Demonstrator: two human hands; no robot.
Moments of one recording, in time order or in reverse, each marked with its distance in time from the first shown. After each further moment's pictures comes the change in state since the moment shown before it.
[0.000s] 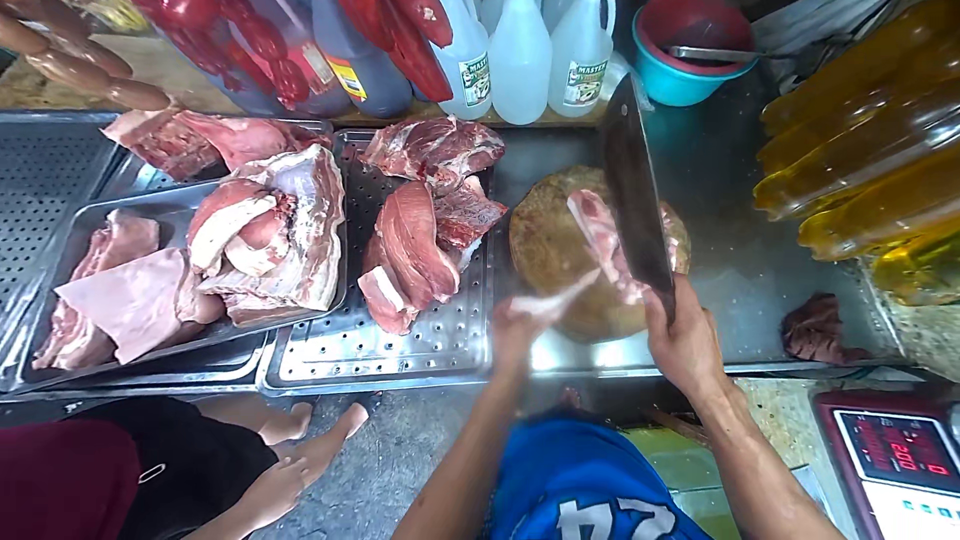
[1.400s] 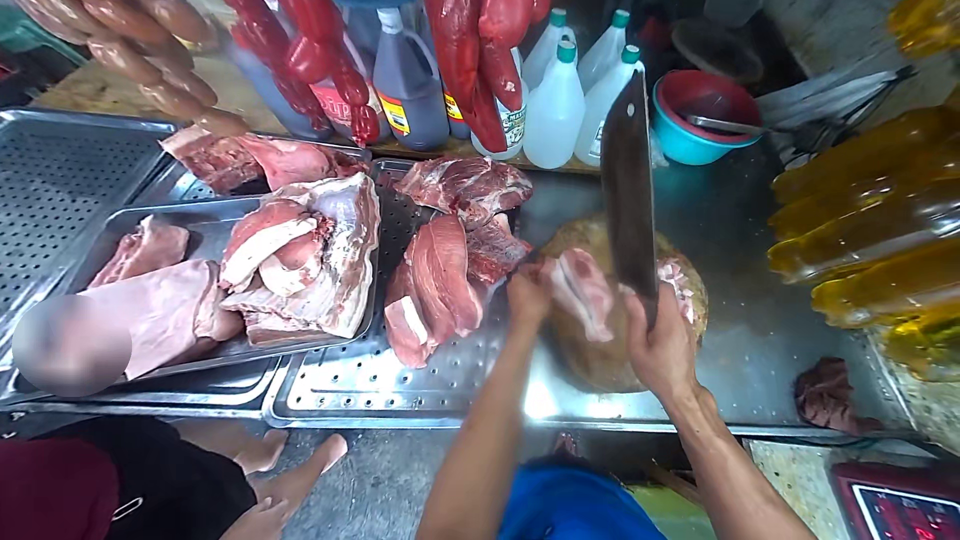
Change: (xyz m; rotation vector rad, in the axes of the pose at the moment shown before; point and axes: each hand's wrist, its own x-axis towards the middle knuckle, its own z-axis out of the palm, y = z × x) left_hand 0.112 0.085 0.045 0.863 -0.051 0.305; right_hand 0.062 -0.061 0.044 0.008 0.148 -0.153
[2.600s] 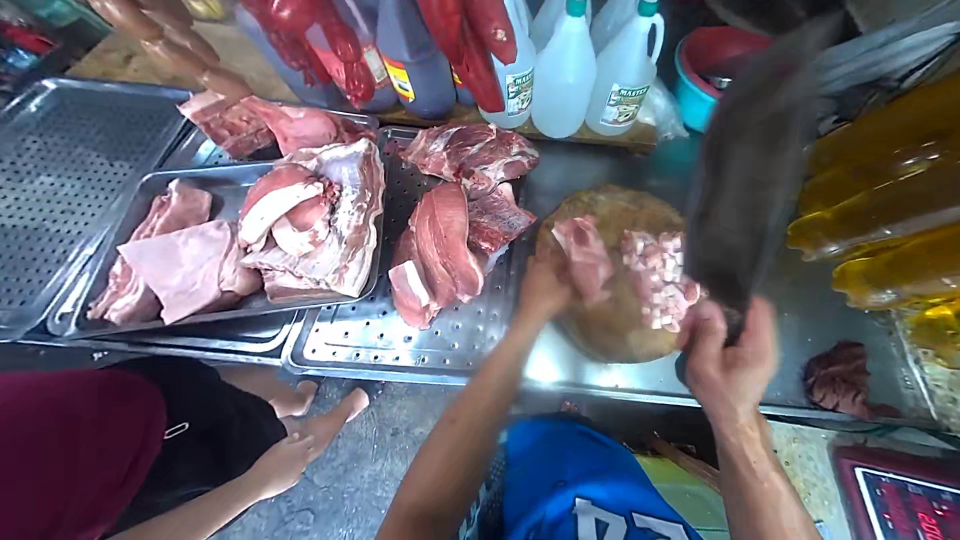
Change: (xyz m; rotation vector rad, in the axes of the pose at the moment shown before) left_hand -0.051 0.007 0.004 0.132 -0.205 0.065; right_hand -0.037 0.029 -0.060 0.295 0.181 0.029
